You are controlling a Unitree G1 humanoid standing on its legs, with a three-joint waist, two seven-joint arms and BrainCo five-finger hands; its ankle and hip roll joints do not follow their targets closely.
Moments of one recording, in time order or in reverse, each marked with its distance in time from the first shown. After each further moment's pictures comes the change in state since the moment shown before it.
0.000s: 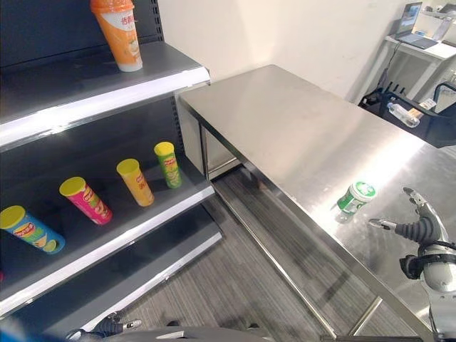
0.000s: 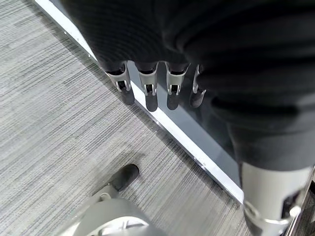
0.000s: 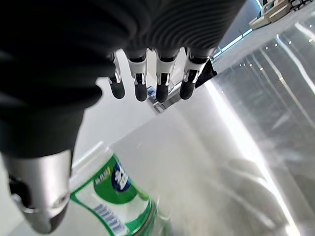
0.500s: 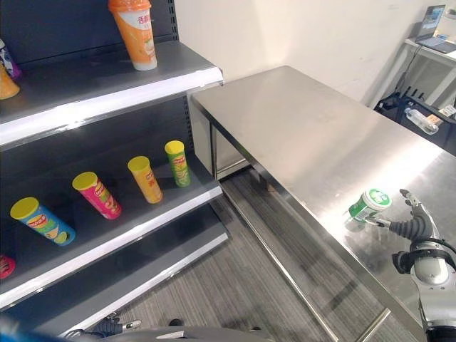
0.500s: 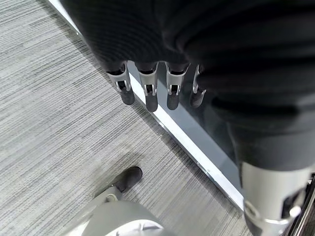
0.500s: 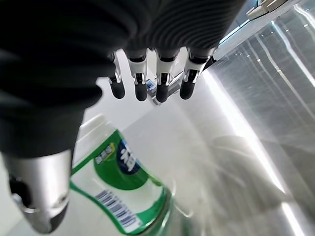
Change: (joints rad) left arm 0.003 0.002 -0.001 0.000 0.000 0.000 0.001; right arm -0.073 0.001 0.049 0.078 0.000 0.013 -0.040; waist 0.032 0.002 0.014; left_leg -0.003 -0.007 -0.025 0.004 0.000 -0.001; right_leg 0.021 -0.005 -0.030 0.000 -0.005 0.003
